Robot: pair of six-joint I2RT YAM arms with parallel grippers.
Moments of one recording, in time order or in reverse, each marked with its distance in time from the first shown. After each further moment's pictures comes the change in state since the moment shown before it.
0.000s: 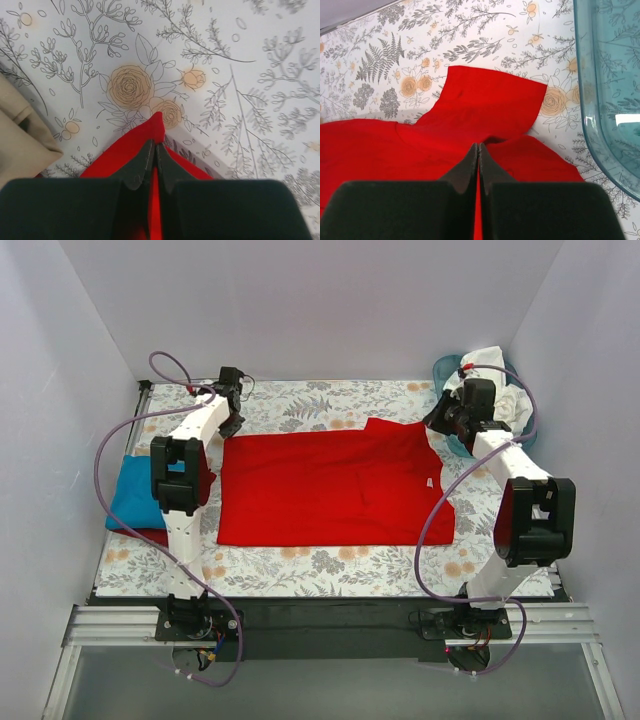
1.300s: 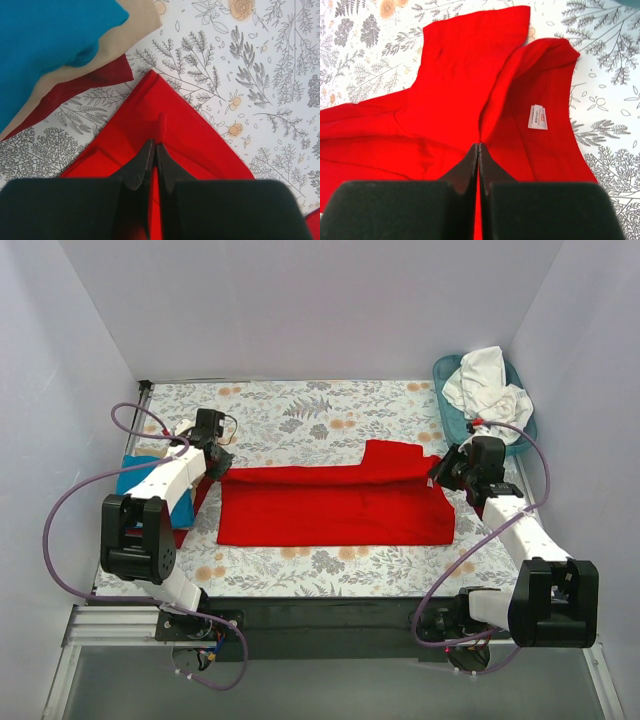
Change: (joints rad) left arm 0.001 -0.682 -0.803 0.239 0.132 -0.127; right arm -0.008 -0.472 -0.538 0.000 0.004 0.038
